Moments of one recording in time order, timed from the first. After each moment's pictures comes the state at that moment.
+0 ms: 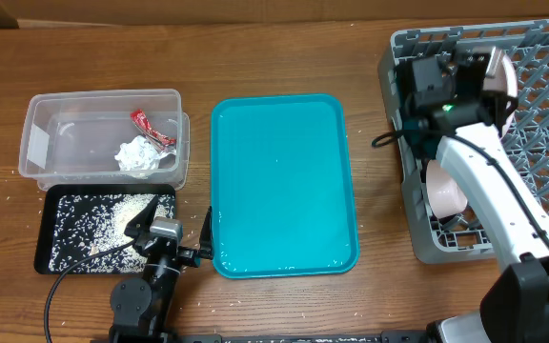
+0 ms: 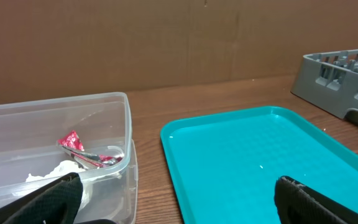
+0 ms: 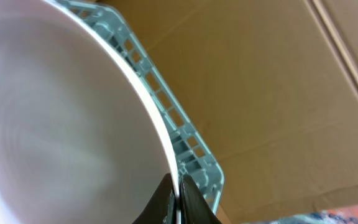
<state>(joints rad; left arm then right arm) -0.09 0.02 0.01 -0.07 0.11 0.01 0.22 1.65 1.37 -0.90 1.30 0.29</state>
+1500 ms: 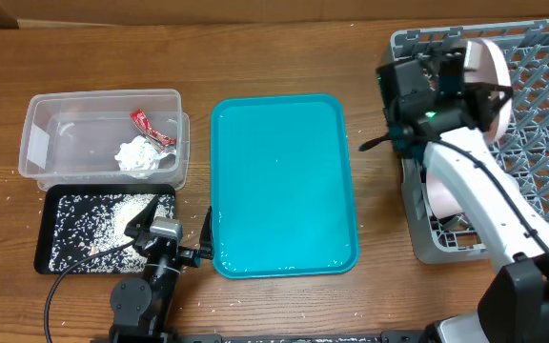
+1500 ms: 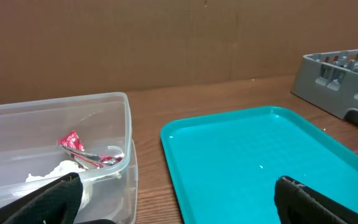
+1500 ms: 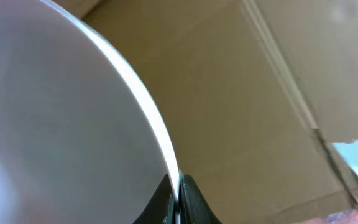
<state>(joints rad) -0.09 0.02 0.01 -0.07 0.11 0.01 0.26 1.66 1.36 -0.78 1.44 0.11</state>
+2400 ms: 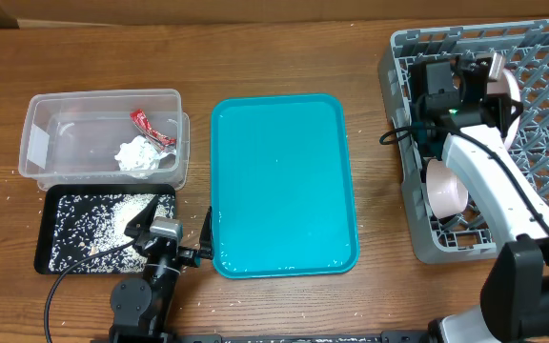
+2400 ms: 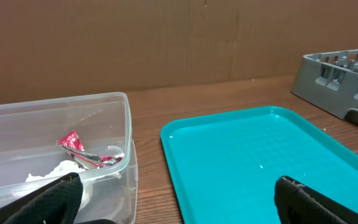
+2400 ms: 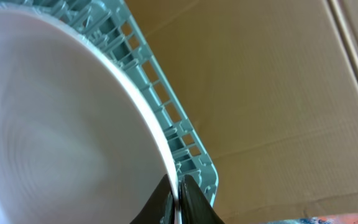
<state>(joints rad) -0.09 0.02 0.01 -0.07 0.11 0.01 0.14 1.69 1.28 -0.70 1.28 0.09</state>
